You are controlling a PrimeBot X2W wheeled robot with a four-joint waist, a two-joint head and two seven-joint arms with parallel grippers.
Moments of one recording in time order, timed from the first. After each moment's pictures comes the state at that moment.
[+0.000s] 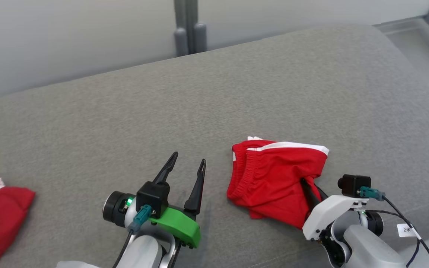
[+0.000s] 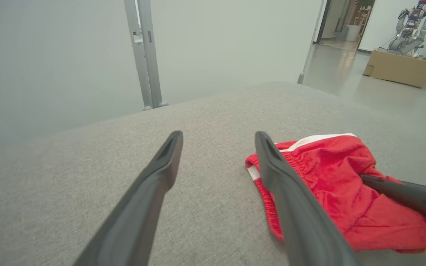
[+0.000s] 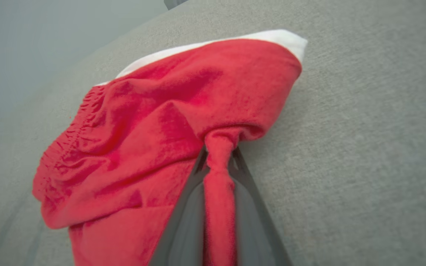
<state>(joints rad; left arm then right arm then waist) -0.26 0.05 -0.48 0.39 -0.25 0.00 -0.26 -0.43 -0.12 0.43 0.91 0.70 0.13 -0.26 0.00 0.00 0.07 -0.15</state>
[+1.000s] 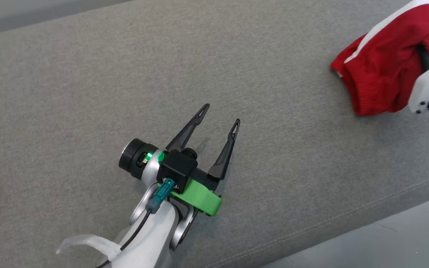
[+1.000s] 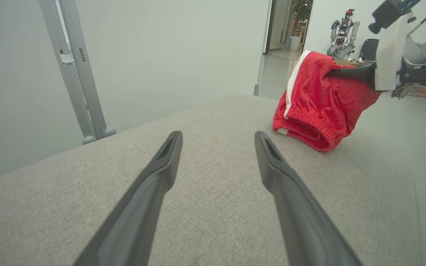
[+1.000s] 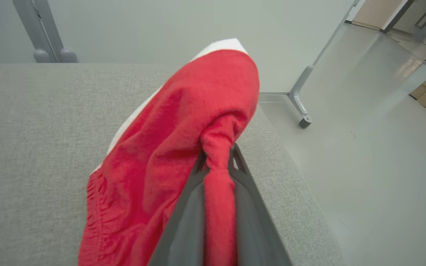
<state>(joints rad) -0.42 0.05 -0.57 0.26 -0.16 -0.04 -0.26 -0.99 -0.43 0.45 1.15 0.49 0.13 -0.25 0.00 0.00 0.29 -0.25</state>
